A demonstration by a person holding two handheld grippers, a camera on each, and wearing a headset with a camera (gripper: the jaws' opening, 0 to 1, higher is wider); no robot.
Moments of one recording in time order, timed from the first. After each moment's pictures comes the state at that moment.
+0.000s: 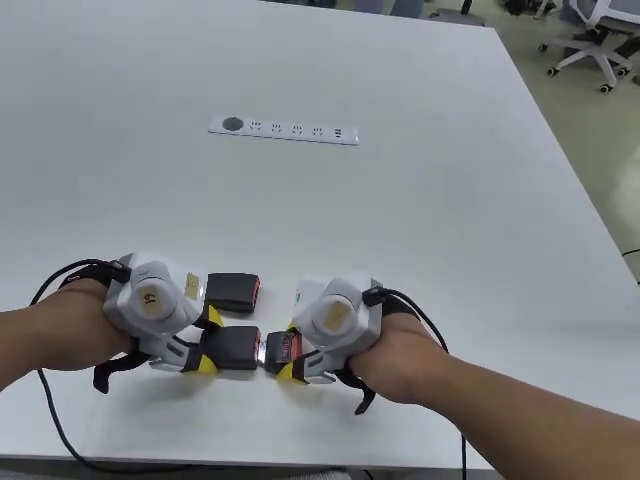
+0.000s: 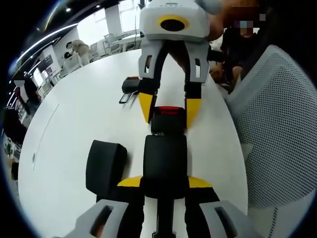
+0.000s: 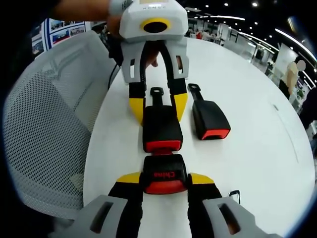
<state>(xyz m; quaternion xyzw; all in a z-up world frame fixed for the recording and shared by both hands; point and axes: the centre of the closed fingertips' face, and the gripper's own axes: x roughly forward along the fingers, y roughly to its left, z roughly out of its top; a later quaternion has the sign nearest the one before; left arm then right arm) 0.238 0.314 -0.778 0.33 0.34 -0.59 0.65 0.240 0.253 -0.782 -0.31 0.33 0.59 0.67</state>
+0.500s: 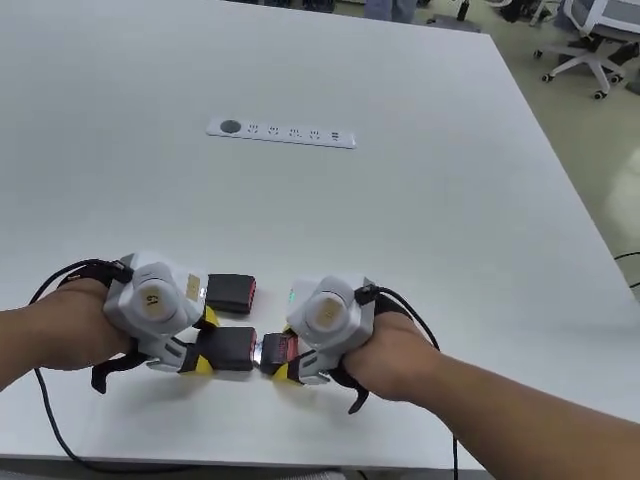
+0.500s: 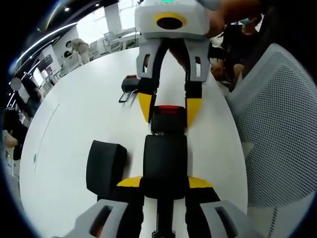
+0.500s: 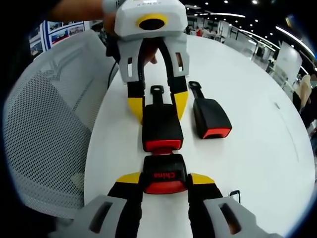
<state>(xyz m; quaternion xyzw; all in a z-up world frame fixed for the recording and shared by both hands) 0.237 0.314 -0.776 0.35 0.35 -0.59 0.64 0.236 0.253 -0.781 -0.32 0.34 0.59 0.66</state>
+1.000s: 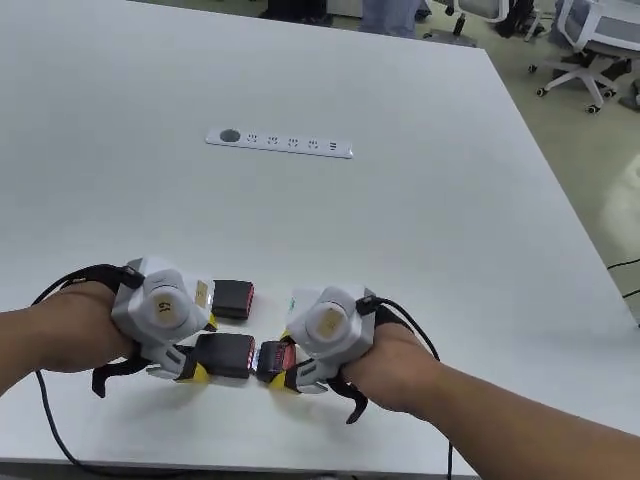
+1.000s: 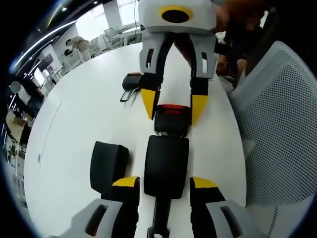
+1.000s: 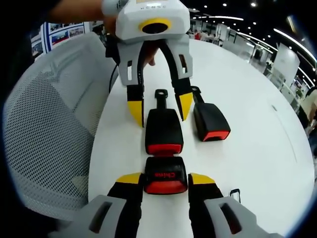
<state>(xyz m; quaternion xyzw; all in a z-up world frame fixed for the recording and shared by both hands) 0.234 0.315 -0.768 0.37 0.36 -0.57 0.65 0.234 0.254 -0.773 -0.31 0.32 0.59 0.68</state>
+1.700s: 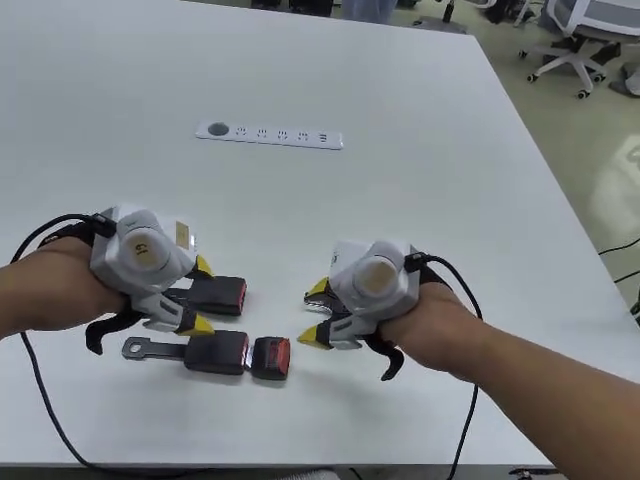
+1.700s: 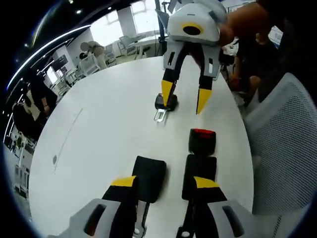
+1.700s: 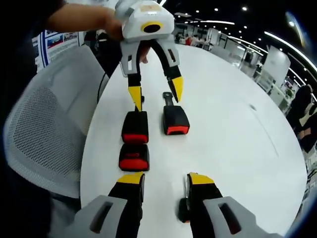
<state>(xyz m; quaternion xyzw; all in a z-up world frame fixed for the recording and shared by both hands) 0.288 0.311 -0.725 0.34 0.33 -0.54 0.70 0.281 0.199 -0.734 -0.30 0.30 0.56 0.71</state>
